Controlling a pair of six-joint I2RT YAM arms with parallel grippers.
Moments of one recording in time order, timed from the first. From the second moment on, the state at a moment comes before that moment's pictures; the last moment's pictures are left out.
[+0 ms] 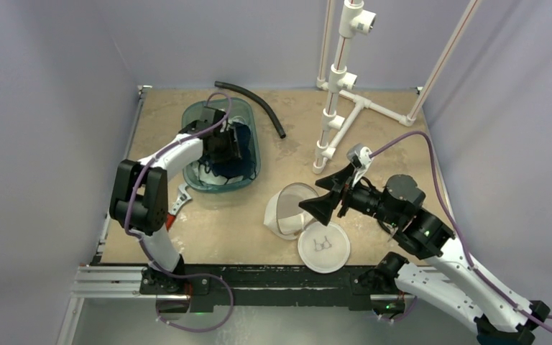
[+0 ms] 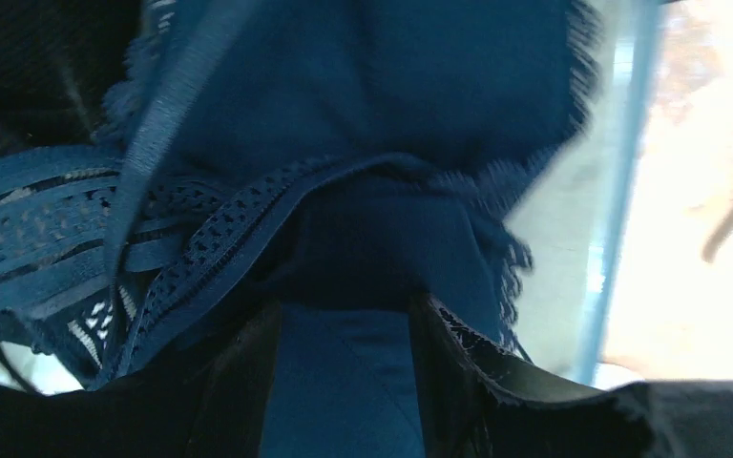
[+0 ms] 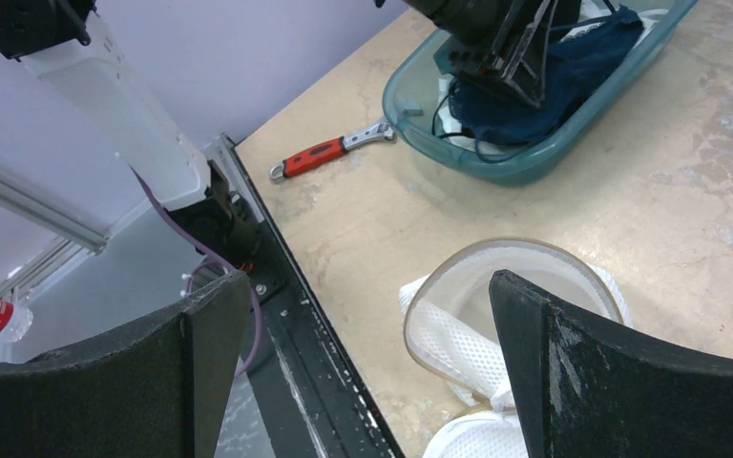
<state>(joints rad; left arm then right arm) -0.28 1.76 1.23 -0.42 0.12 -0.48 0.76 0.63 0.78 -0.26 -0.31 0.39</state>
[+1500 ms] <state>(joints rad) -0.28 0.89 1.04 -0.52 -0.25 -0.49 0.76 0.26 0.75 -0.36 0.57 0.65</state>
